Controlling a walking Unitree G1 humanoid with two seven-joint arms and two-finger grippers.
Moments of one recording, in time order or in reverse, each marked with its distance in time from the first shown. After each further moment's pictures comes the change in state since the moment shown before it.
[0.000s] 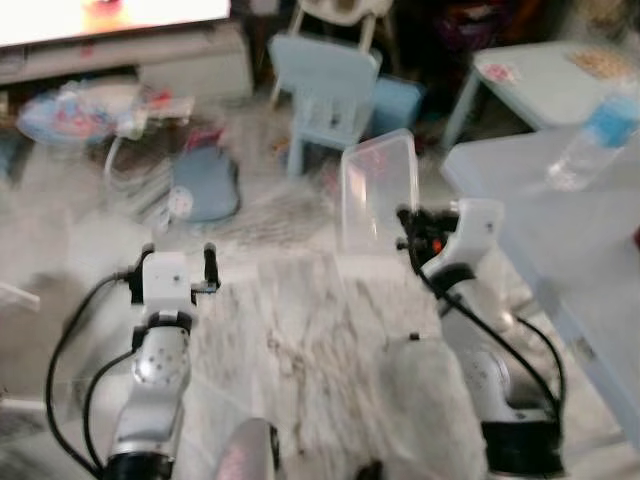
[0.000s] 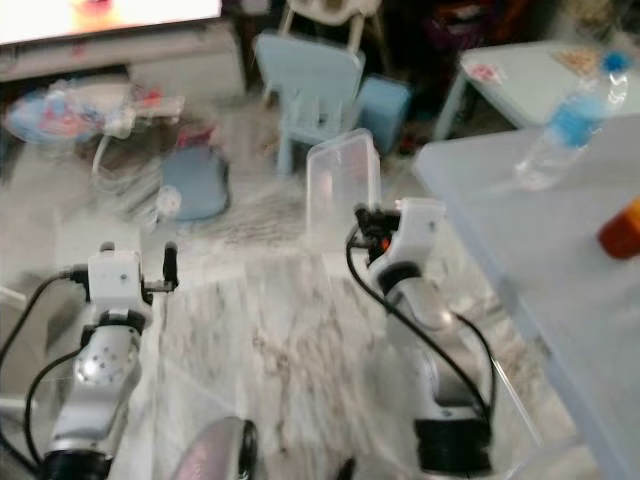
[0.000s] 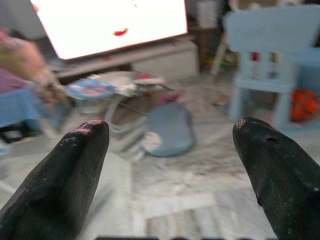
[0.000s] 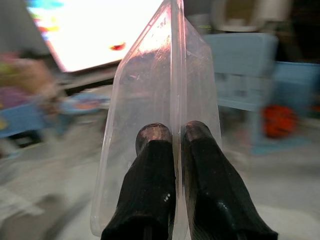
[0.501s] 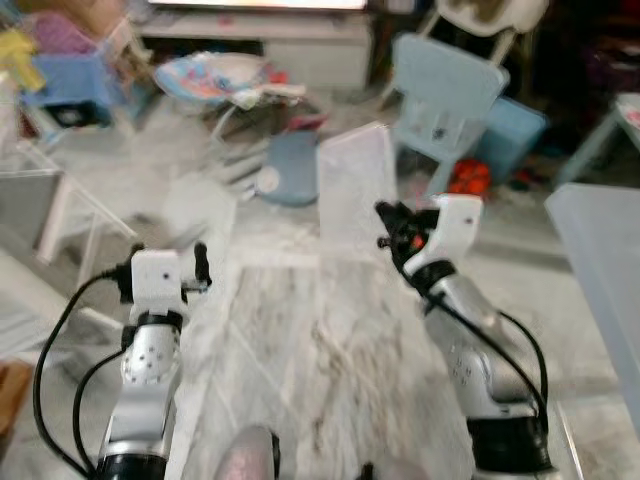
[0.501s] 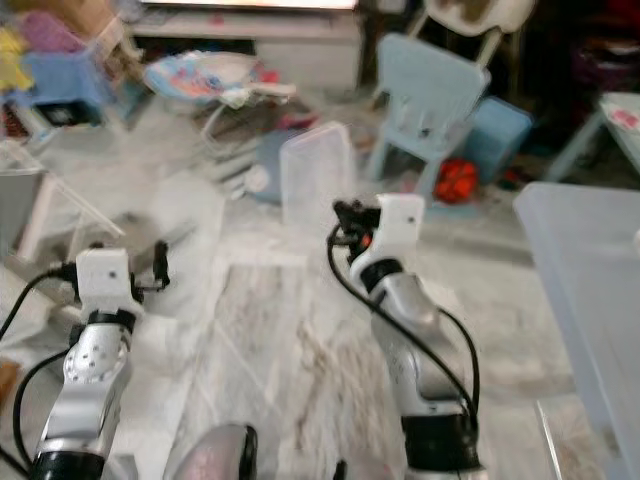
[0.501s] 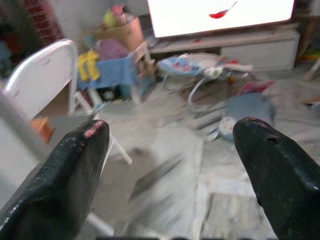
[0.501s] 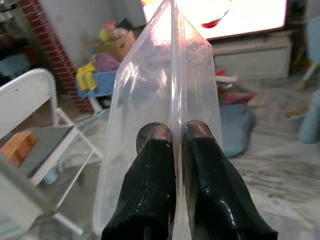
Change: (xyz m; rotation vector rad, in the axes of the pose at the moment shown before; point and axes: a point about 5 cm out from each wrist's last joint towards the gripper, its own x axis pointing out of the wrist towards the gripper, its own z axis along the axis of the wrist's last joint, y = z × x) left arm -0.002 -0.003 0.001 -0.028 0.015 0.000; right arm -0.002 -0.006 -0.004 -0.019 0.014 0.002
